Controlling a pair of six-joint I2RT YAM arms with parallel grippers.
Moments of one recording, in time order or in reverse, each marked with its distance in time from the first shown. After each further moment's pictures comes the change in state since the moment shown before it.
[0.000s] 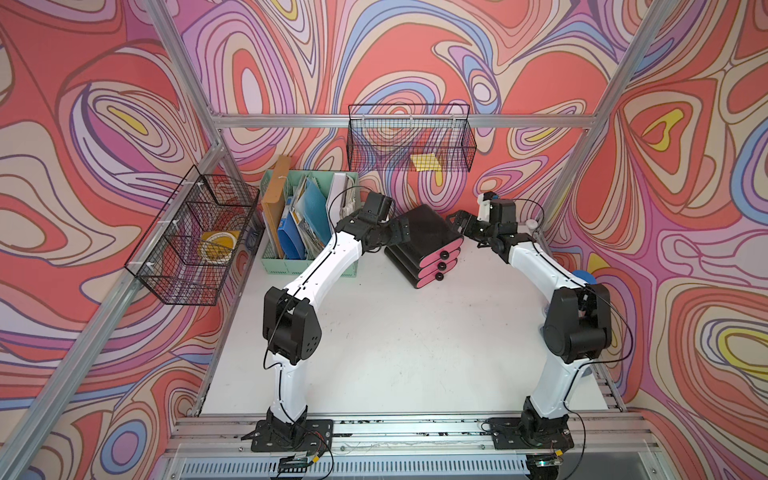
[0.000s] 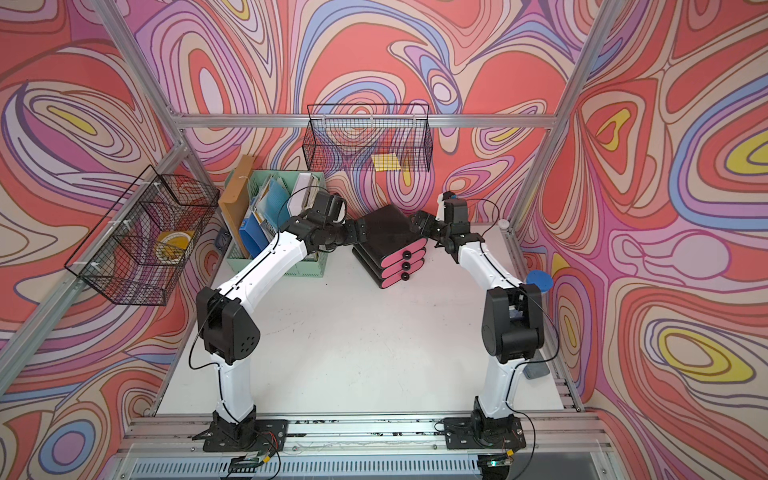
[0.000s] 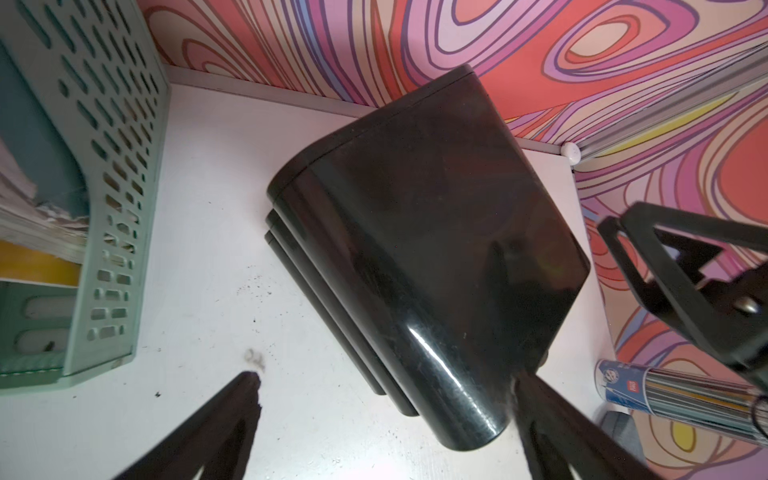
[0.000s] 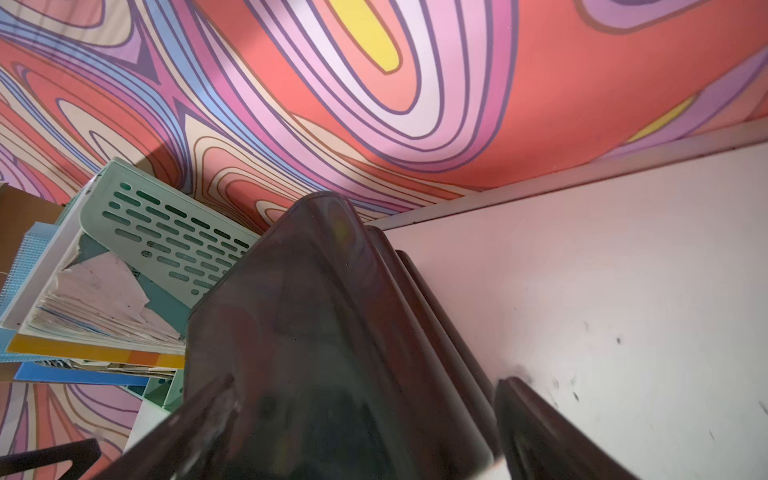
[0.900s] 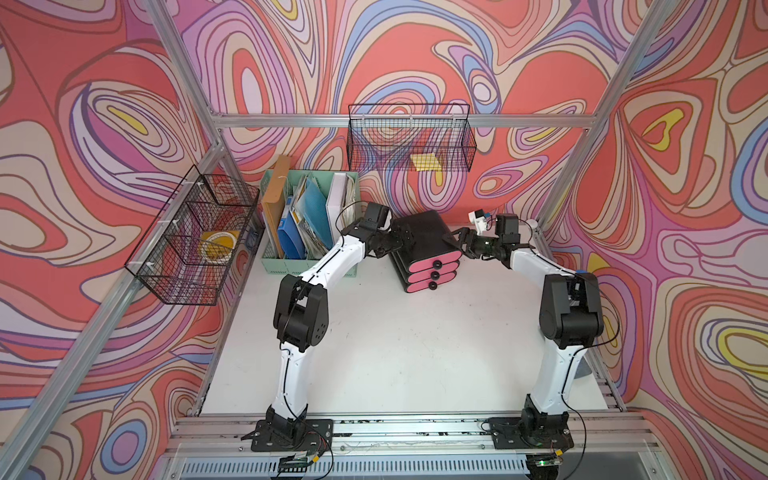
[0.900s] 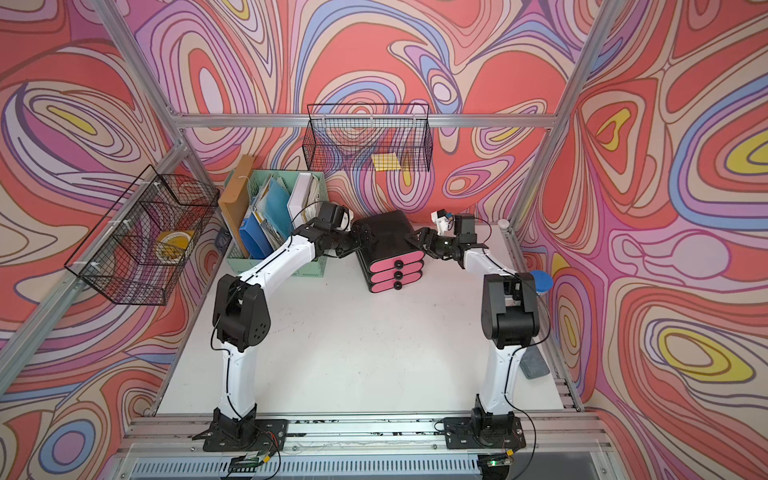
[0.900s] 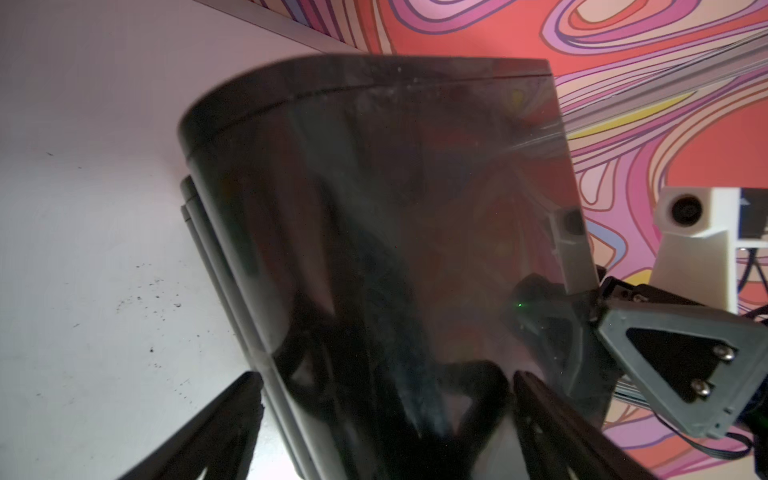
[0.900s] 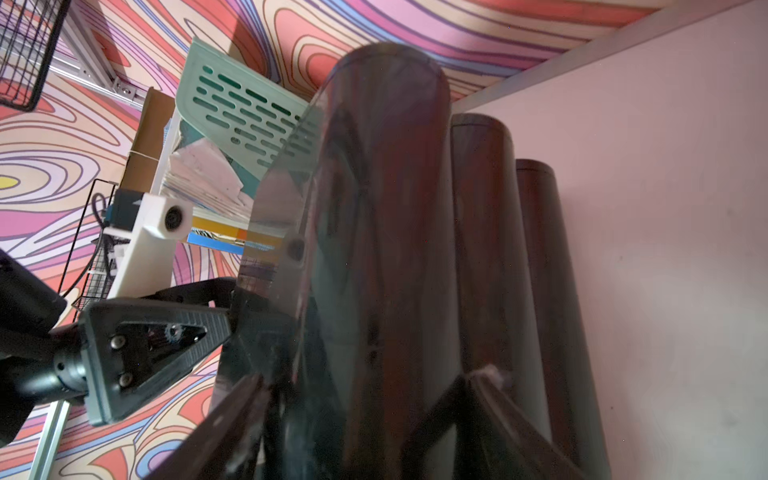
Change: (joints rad) left arm 0.046 0.116 -0.091 0.196 0.244 -0.090; right arm -0.069 0.039 -0.186 0.127 -0.522 0.068
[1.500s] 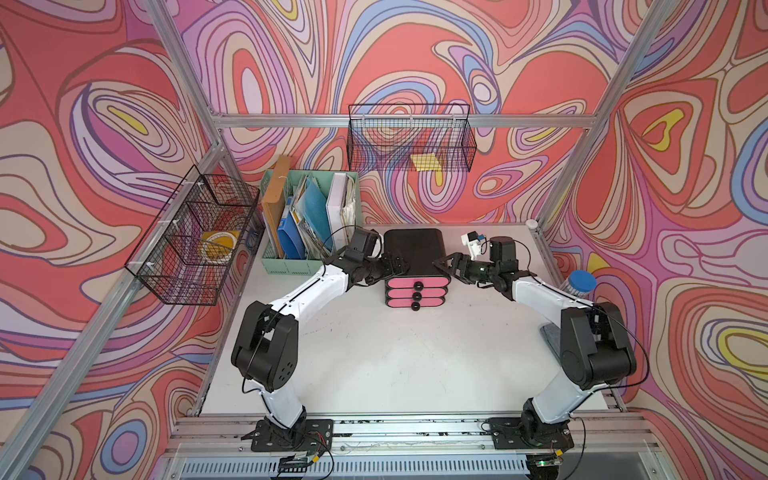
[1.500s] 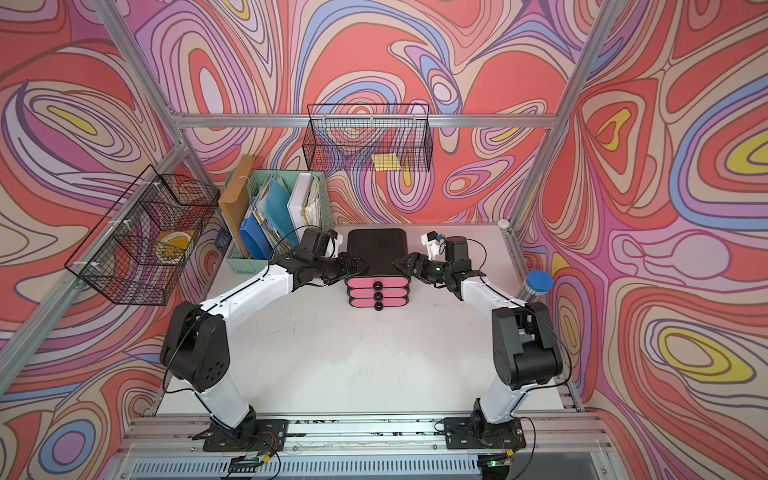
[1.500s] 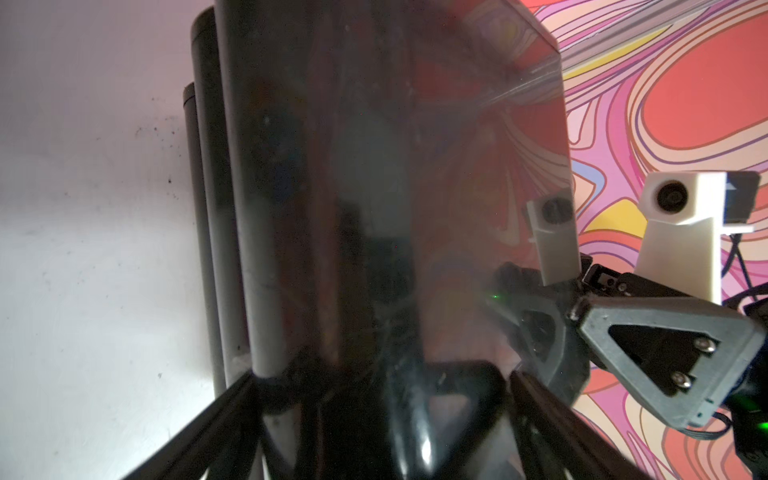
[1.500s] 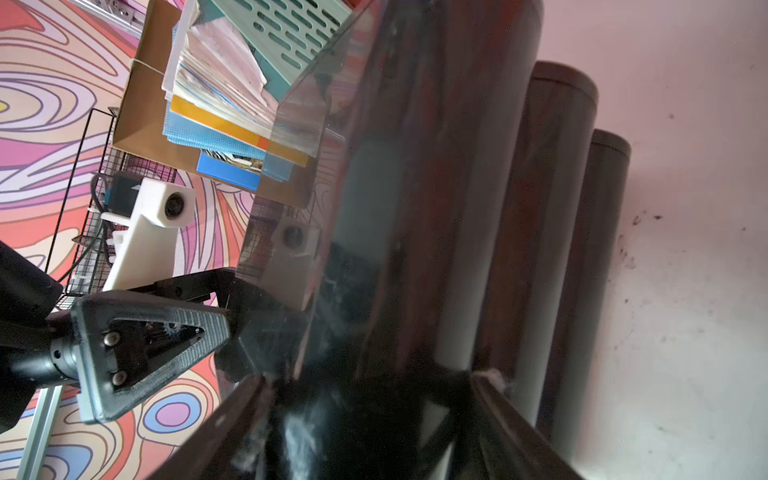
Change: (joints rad) left arm -0.037 -0.408 -0.565 0.151 0.026 -0.029; right arm 0.132 -0.334 -0.410 0.087 0.098 0.040
